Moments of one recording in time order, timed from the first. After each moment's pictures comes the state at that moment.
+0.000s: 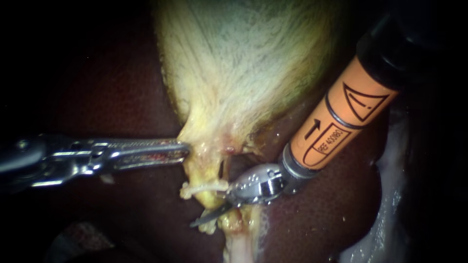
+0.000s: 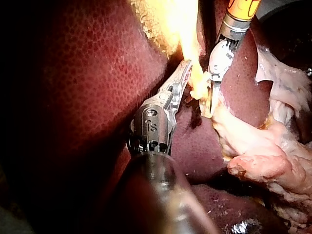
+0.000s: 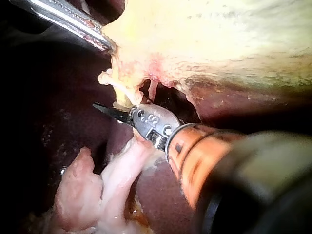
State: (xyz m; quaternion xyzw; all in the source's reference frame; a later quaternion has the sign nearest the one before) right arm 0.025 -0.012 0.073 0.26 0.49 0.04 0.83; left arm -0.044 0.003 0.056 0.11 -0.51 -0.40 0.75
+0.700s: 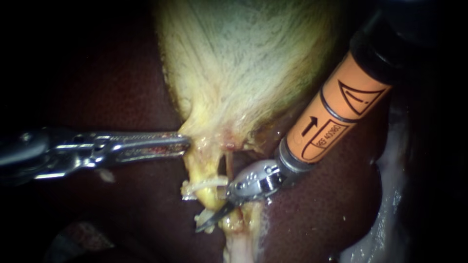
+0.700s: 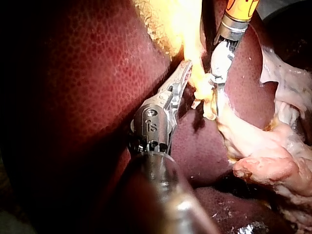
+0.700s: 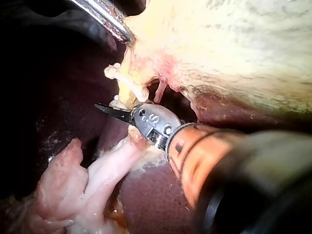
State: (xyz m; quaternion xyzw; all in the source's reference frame) right arm 0.025 -0.011 0.074 0.24 0.51 -0.03 0.82; left arm -0.044 0.005 0.057 0.11 -0.51 -0.40 0.76
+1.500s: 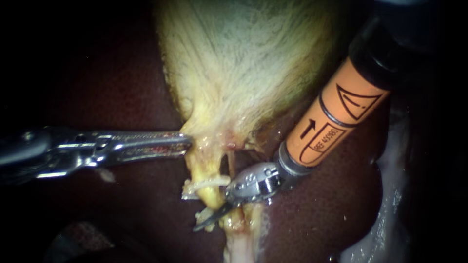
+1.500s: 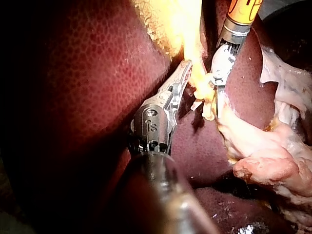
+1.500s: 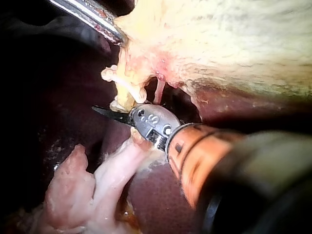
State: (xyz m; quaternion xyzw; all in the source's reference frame) right arm 0.025 -0.012 0.075 0.27 0.50 0.01 0.82; left arm -0.044 0.005 0.057 0.11 -0.51 -0.40 0.76
